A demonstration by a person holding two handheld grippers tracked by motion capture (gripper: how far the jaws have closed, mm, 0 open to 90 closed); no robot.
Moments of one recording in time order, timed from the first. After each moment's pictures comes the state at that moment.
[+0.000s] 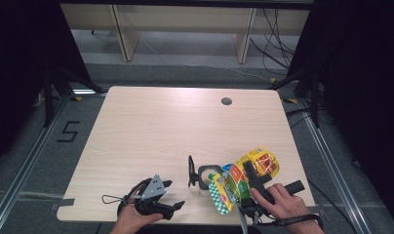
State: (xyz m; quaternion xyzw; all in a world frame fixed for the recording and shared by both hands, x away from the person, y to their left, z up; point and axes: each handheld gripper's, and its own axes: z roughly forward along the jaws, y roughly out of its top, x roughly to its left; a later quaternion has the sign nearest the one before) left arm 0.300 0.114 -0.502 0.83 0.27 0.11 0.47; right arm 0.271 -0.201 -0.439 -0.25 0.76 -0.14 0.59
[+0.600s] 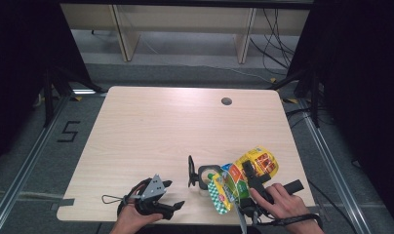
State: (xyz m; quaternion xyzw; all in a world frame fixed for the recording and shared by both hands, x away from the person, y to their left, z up) left arm 0.301 0.115 -0.503 0.83 0.27 0.11 0.47; right arm 0.271 -0.200 -0.439 -0.24 0.76 -0.13 0.59
